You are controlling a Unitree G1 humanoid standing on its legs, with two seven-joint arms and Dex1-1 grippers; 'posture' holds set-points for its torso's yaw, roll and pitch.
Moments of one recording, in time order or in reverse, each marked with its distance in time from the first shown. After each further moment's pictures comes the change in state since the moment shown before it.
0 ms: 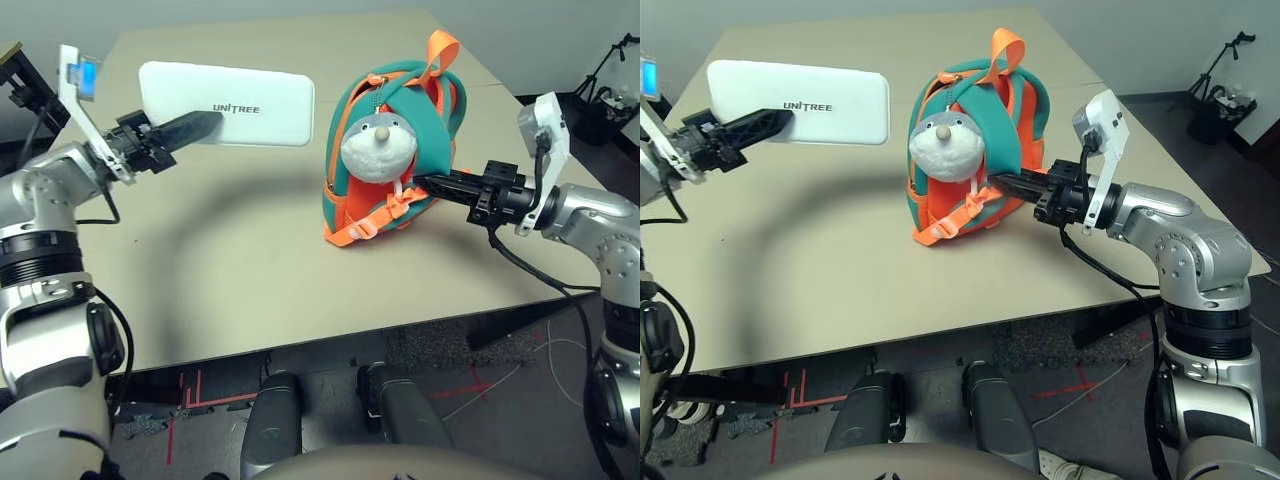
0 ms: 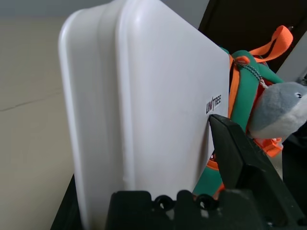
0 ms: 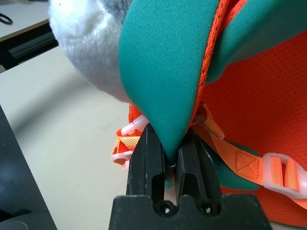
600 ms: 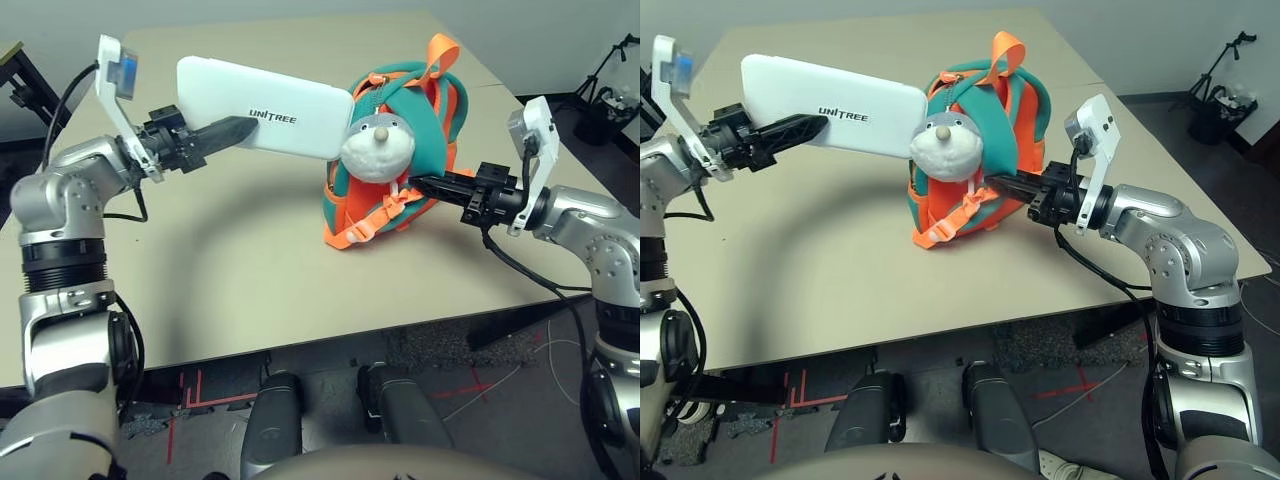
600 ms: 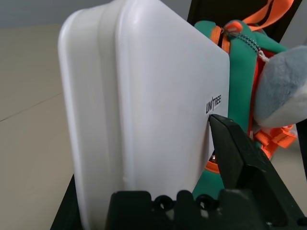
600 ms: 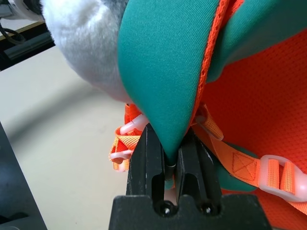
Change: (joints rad) left arm 0.040 -0.189 -0.157 -0.075 0.077 -0.200 0.099; right arm -0.008 0.011 0.029 0.027 -0.009 -0.031 -0.028
